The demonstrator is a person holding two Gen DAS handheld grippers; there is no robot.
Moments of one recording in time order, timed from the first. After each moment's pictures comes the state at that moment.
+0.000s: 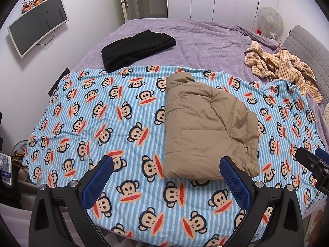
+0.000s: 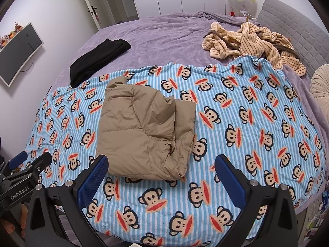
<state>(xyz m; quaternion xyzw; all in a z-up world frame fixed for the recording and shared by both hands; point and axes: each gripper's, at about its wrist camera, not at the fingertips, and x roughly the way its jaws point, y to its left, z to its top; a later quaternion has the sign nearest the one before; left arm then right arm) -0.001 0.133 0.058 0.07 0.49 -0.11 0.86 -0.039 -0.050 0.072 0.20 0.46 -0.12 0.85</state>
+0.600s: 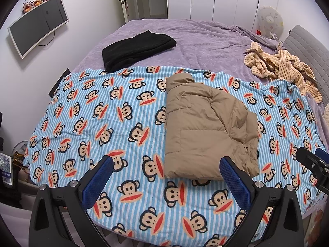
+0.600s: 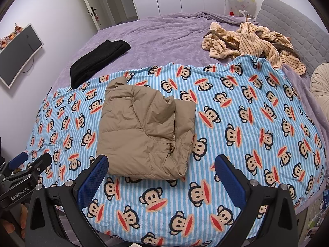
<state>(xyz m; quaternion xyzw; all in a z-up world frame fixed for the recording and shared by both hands) -0.003 0.133 0.059 0.07 0.48 -0.11 0.87 -0.038 -0.053 0.073 0.20 0.46 -0.11 0.85</state>
